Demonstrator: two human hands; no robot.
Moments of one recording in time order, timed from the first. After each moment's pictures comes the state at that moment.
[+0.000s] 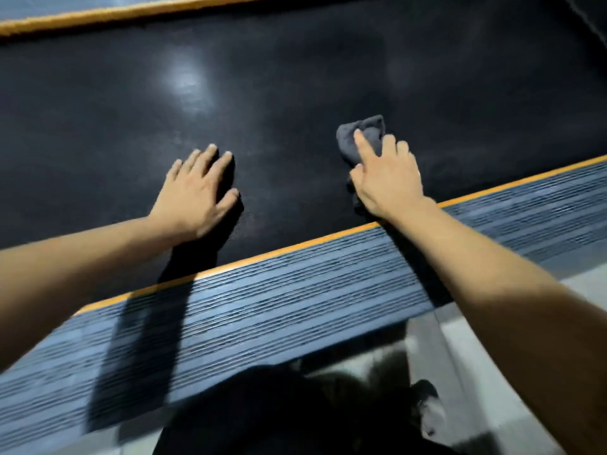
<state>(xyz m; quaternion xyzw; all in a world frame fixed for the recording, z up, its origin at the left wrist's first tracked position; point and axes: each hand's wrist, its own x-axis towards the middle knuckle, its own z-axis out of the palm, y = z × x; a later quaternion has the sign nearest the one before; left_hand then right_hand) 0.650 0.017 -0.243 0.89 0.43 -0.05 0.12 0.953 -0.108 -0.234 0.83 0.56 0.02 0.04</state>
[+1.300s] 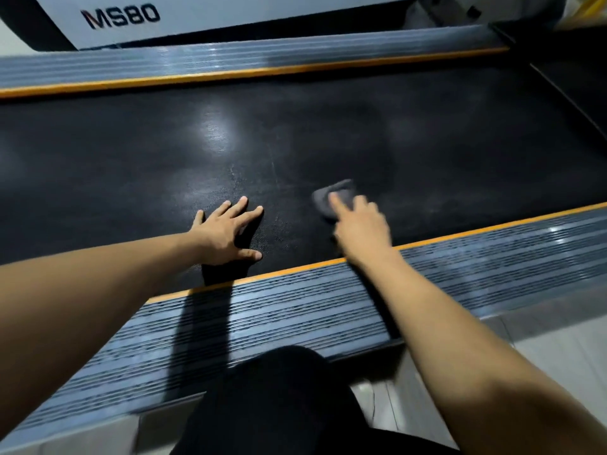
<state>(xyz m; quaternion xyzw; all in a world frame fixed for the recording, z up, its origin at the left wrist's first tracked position) 0.605 0.010 -0.222 0.85 0.43 -0.21 0.22 0.861 -0.109 -0.225 0.82 0.56 -0.06 0.03</state>
